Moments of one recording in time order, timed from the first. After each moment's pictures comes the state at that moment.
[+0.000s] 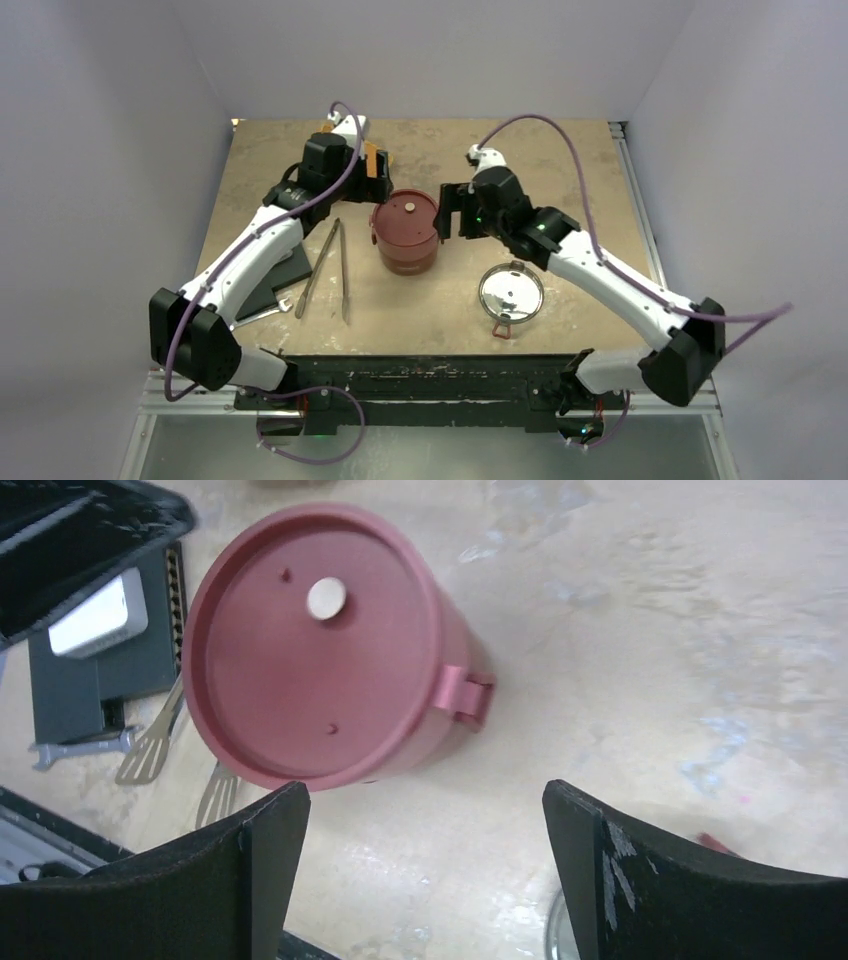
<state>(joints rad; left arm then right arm) -0.43 1.42 1.26 -0.40 0.00 -0.23 0.75 1.36 1.22 -0.49 0.19 0.49</state>
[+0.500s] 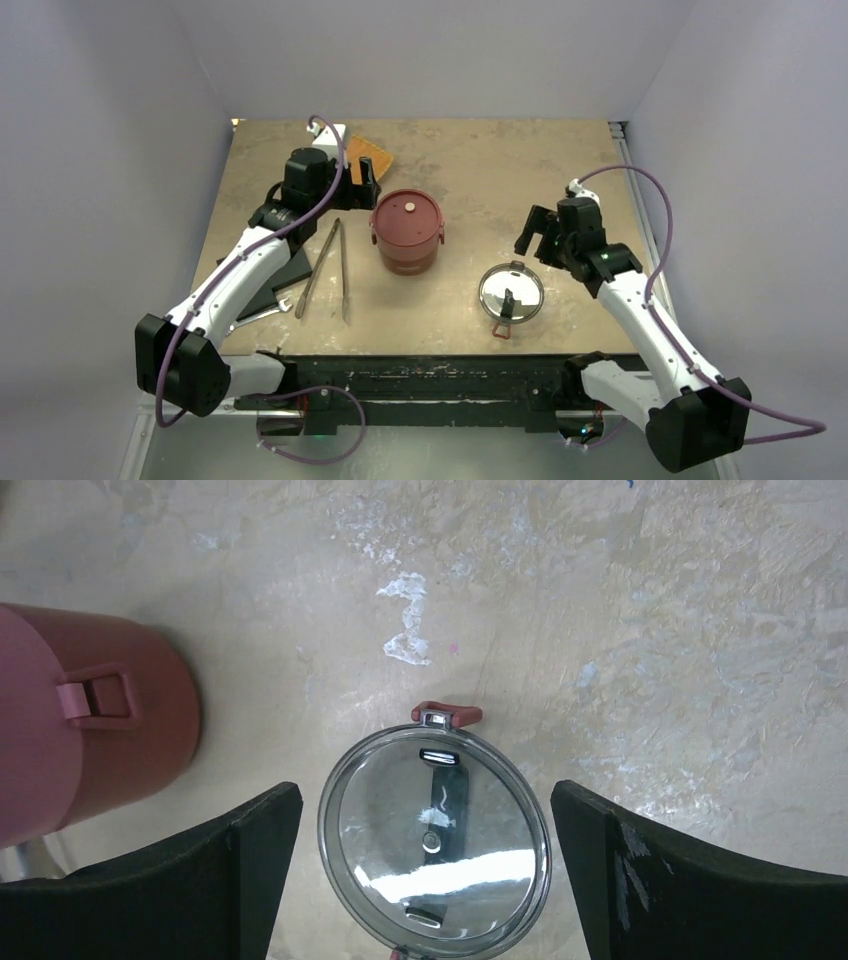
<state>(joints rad) -0.37 1.28 1.08 -0.25 -0.01 -0.25 0.30 1.02 0.85 -0.63 0.14 0.54</state>
